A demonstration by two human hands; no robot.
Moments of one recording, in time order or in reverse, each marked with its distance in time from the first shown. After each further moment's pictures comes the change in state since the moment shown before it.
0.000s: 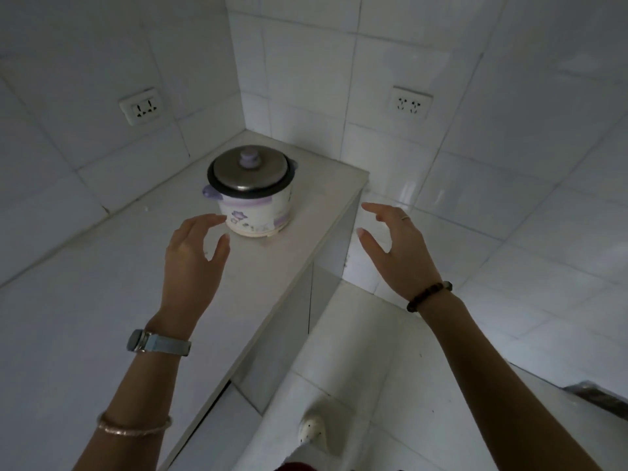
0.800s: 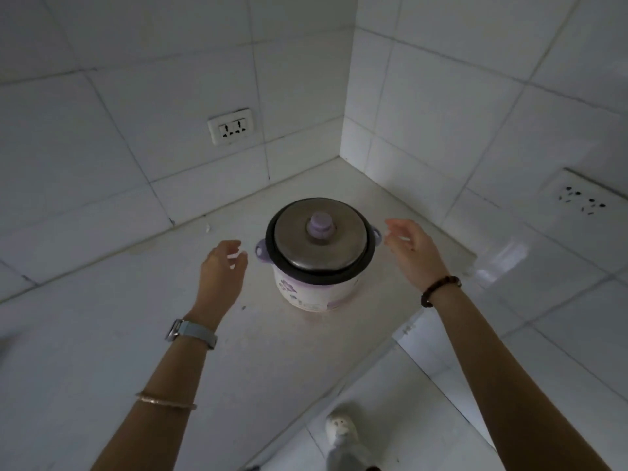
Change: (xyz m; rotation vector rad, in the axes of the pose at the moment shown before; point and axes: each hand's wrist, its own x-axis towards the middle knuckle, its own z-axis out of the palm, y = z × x) left_hand 0.162 -0.115 0.095 -0.057 0.072 -0.697; right_hand 0.305 0.071 0.143 0.340 -0.342 0.150
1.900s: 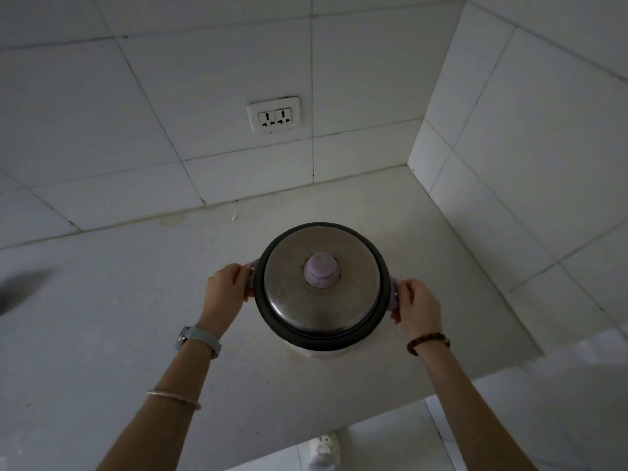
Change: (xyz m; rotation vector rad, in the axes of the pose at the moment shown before) left_hand 0.040 0.001 0.076 0.036 0.139 -0.354; right_hand 0.129 0.089 0.036 -0.129 -0.199 0.083
